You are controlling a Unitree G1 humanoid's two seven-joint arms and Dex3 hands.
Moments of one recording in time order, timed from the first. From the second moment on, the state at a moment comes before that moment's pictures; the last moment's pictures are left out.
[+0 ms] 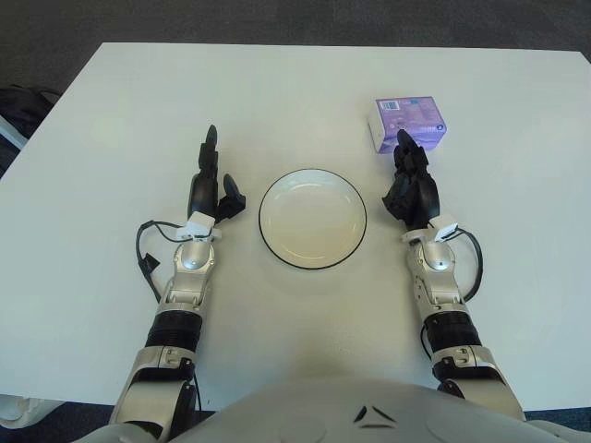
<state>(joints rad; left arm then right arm) -0.15 0.13 0.04 0.35 0.13 -0.51 0.12 -0.17 0.01 -0.04 0.36 0.03 -0.52 0.03</state>
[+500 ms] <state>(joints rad) -0.15 0.13 0.04 0.35 0.13 -0.51 0.12 -0.16 0.01 -0.04 0.34 0.03 -0.51 0.03</state>
